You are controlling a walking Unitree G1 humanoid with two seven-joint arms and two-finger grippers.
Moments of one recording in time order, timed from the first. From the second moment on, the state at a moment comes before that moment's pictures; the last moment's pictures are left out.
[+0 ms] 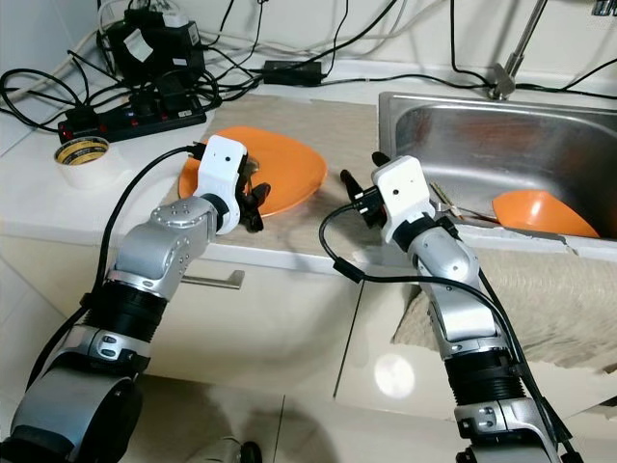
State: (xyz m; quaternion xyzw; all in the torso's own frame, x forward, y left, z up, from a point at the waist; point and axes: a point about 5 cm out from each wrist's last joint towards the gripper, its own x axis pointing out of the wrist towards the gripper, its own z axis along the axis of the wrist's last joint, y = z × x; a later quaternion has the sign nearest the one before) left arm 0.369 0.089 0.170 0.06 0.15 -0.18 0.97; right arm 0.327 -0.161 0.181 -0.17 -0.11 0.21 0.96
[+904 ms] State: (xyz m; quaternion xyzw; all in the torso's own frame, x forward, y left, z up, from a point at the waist) left arm 0.373 0.091 0.169 0.05 0.21 -0.20 0.95; right arm 0.327 -0.159 0.181 -0.16 -0.09 0.21 0.96
